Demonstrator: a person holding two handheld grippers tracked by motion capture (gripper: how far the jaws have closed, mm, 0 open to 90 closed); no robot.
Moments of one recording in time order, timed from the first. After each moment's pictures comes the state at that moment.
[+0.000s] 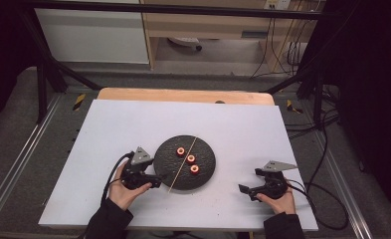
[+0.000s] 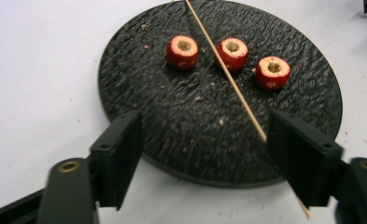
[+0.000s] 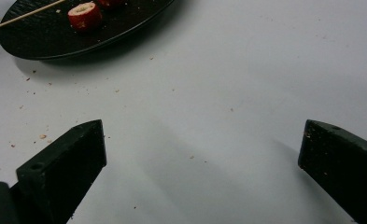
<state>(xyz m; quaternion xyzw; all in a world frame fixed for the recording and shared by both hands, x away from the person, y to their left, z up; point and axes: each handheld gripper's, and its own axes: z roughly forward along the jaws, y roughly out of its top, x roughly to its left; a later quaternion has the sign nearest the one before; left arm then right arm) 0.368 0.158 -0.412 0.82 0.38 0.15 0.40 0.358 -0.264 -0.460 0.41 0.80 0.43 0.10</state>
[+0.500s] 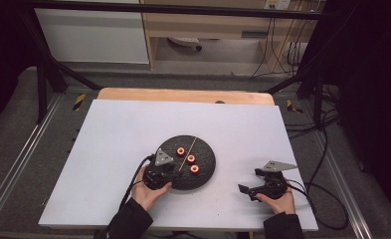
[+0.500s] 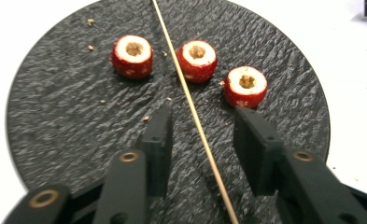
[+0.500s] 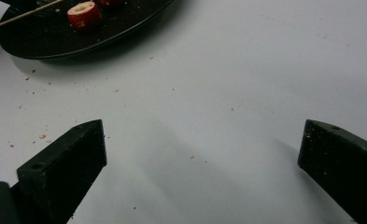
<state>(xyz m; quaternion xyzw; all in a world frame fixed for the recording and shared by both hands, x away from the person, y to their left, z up) 0.371 0.107 -0.431 0.82 0.40 0.14 0.39 0.359 -0.264 -0.461 0.41 0.80 0.43 0.10</state>
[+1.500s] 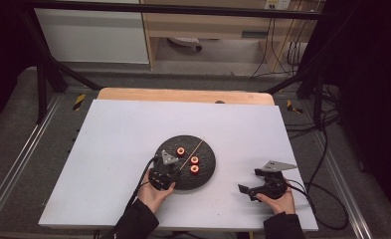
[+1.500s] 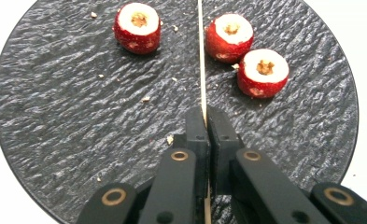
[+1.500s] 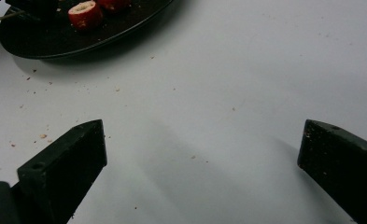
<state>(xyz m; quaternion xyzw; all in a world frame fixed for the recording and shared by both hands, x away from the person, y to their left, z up) 0.372 0.095 -0.436 0.82 0.44 0.14 0.34 0.359 -0.264 -0.461 0.40 0.80 0.43 0.10</state>
